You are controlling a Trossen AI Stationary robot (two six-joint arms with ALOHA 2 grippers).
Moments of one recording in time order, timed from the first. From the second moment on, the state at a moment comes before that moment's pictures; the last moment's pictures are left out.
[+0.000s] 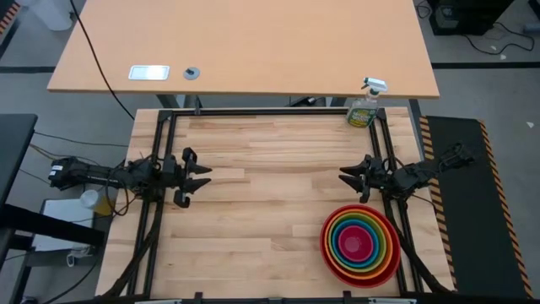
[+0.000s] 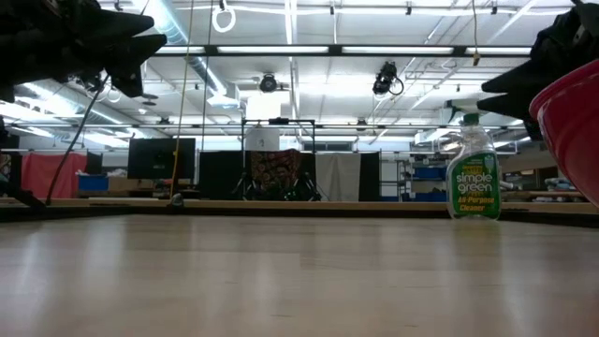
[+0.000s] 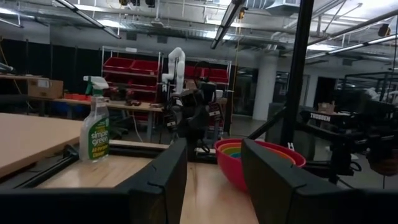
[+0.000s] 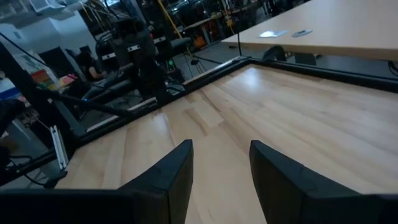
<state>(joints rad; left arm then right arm) -0.08 0.30 0.01 0.57 -0.08 -0.09 0.40 0.08 0.08 -0.13 0.67 0.48</state>
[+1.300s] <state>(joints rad) -0.08 0.29 0.01 0.50 -0.08 -0.07 0.45 0.02 0.06 -0.08 0.89 0.23</state>
